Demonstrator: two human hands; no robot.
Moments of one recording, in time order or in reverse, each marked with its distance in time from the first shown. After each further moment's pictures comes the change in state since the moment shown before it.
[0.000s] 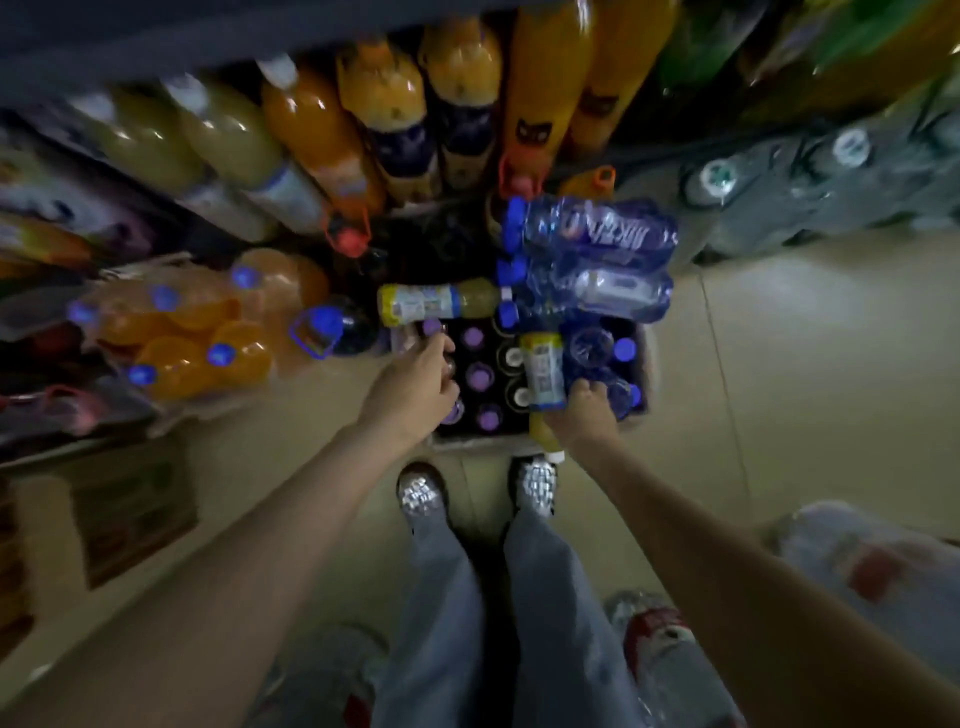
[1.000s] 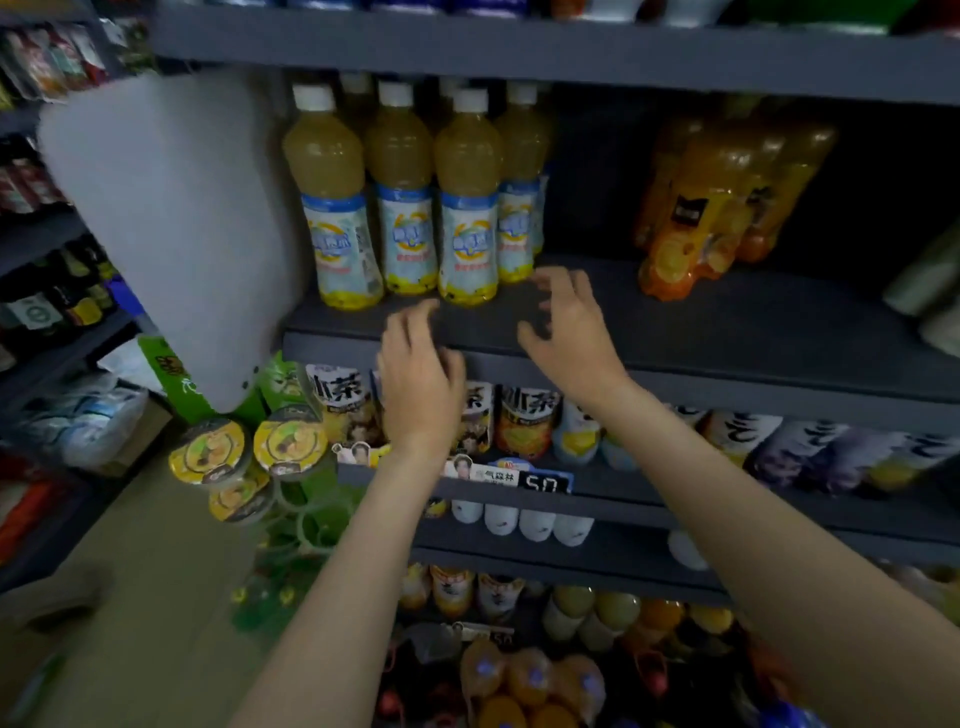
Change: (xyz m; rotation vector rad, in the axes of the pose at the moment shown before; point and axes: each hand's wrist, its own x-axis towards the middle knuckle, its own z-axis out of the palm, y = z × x) left_hand -0.297 -0.166 -0.675 -0.252 1.520 0.221; right_hand -0.494 -0.718 -0.190 0.103 0.695 -1.300
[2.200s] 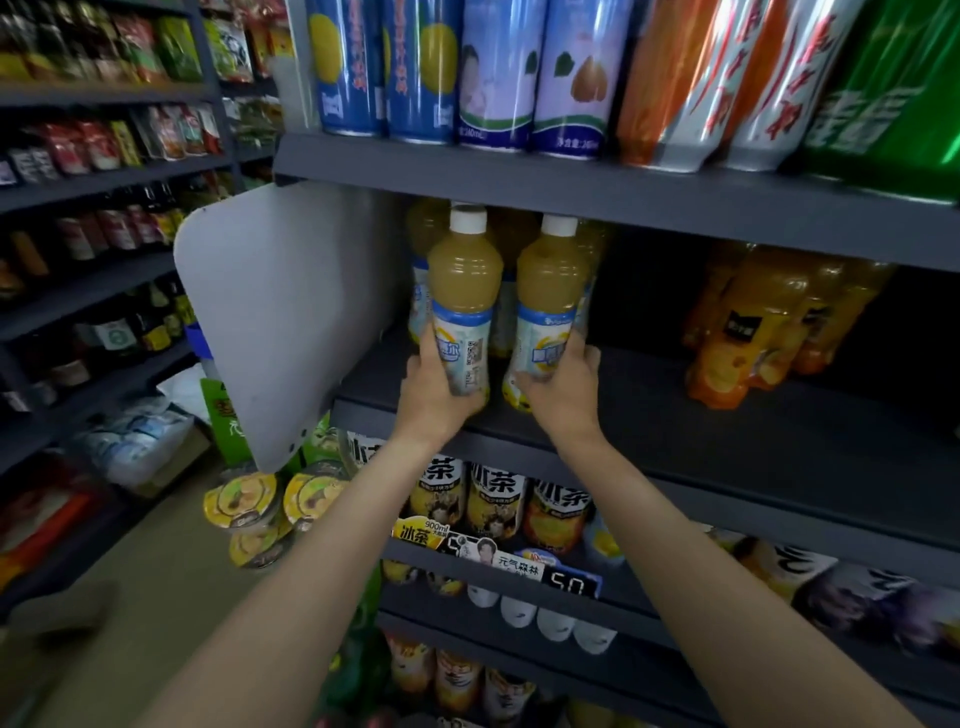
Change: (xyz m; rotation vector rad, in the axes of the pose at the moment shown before) left_hand 0.081 -0.029 -0.011 -0.172 -0.327 -0.326; right_hand 0.061 -0.018 0.040 0.277 0.078 0.209
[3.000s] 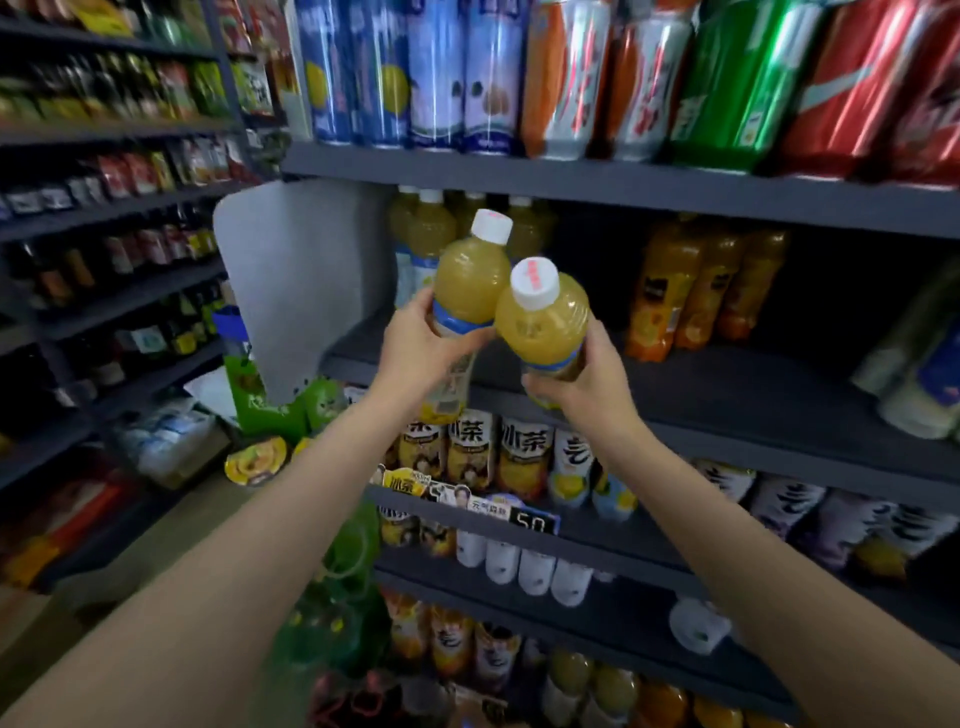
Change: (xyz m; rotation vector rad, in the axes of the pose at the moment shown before) left_hand -0.108 0.099 -0.016 -0.268 0.078 0.136; right_hand -0.110 -0.009 -0.121 0.284 -0.139 -0.221
